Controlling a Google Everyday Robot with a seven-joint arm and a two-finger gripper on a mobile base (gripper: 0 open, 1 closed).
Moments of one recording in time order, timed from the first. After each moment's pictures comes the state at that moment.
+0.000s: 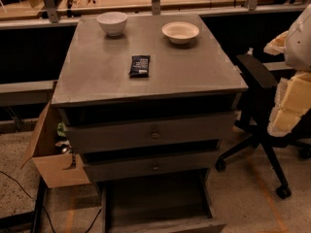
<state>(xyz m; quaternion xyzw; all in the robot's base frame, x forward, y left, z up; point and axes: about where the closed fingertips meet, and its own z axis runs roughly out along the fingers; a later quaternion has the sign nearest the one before) 0.438 -0.217 0.976 -0.60 0.78 -0.03 0.16</state>
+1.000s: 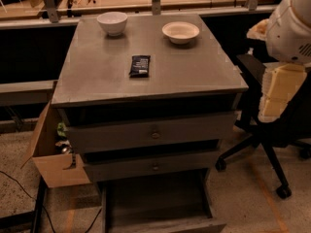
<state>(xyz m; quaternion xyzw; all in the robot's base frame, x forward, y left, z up) 0.469 -0.202 0.986 -0.66 0.73 -0.10 0.17</state>
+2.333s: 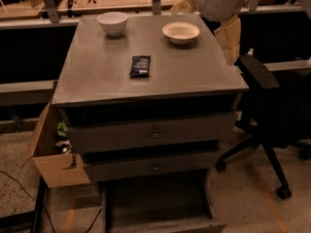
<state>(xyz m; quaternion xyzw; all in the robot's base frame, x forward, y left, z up) 0.606 -0.118 0.994 -0.90 0.40 -0.14 0.13</state>
